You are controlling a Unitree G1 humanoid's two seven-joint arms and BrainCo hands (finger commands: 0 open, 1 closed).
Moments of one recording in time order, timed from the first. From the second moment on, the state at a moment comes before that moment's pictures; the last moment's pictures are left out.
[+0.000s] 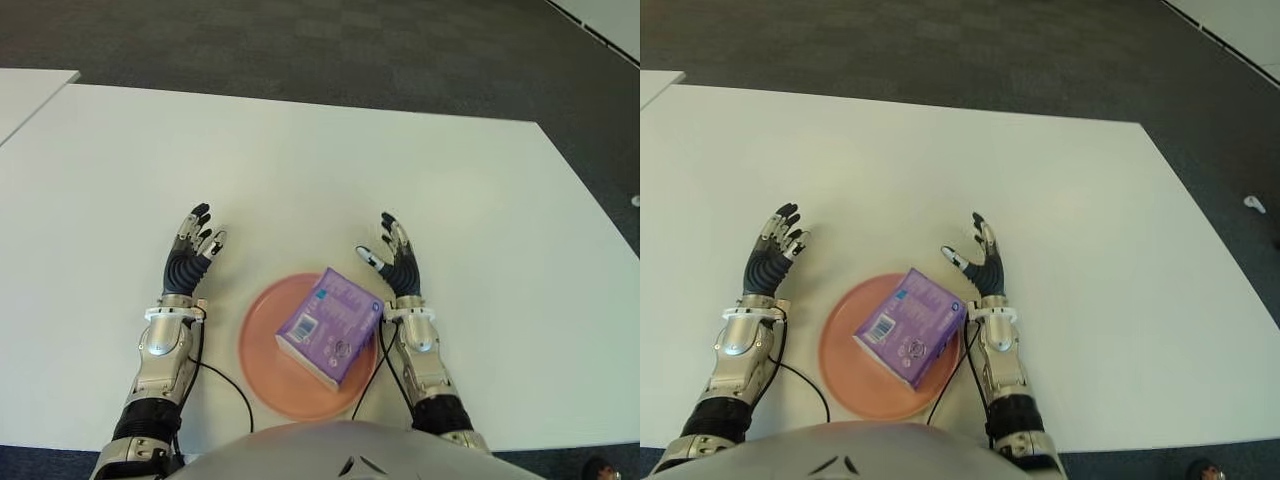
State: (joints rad) left arm 0.06 0.12 0.10 0.44 -0.04 -0.58 -0.04; right arm 0.01 -0.02 0.02 0.39 -0.17 -0.51 -0.13
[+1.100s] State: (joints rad) left arm 0.10 0.11 0.10 0.41 -0.02 -0.56 -0.04; right arm -0.13 -0.03 0.00 0.60 -0.11 -0.68 -0.17
